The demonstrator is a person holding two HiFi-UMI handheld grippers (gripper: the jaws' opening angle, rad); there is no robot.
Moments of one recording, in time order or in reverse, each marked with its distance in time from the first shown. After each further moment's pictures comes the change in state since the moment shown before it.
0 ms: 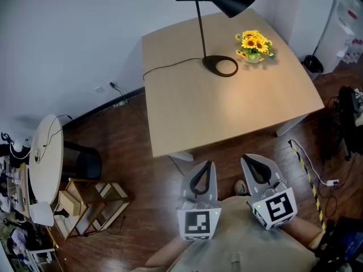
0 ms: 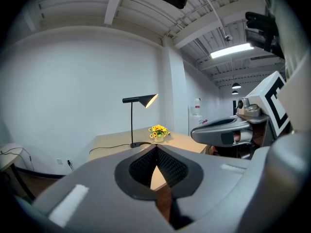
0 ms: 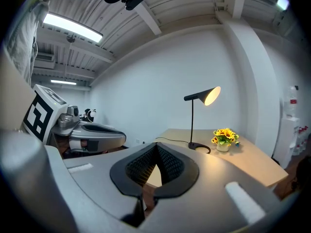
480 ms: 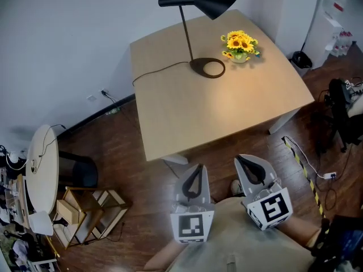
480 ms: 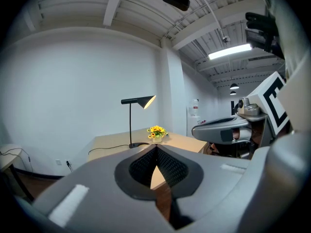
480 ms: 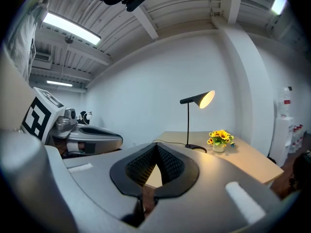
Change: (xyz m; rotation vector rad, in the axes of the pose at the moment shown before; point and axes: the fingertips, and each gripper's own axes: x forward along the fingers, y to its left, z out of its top) left arm -0.013 -0.012 0.005 0.009 -0.026 -0.022; right arm -0.022 -0.001 0.002 0.020 -0.030 -0.056
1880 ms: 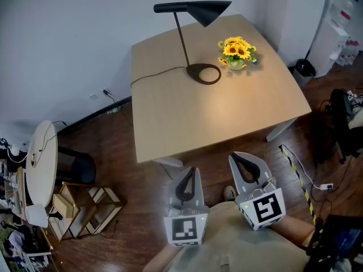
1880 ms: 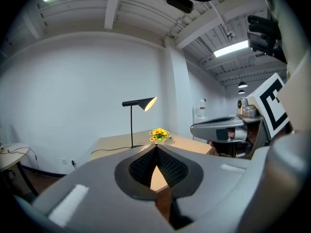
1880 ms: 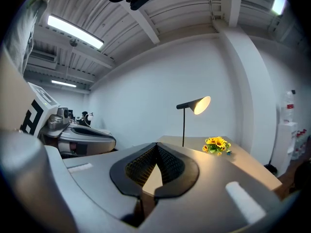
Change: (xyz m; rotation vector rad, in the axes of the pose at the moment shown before) left arm 0.024 -0.024 0.018 -0.049 -0.006 0.112; right arm 0.004 -0.050 0.021 0.011 -0.077 0.022
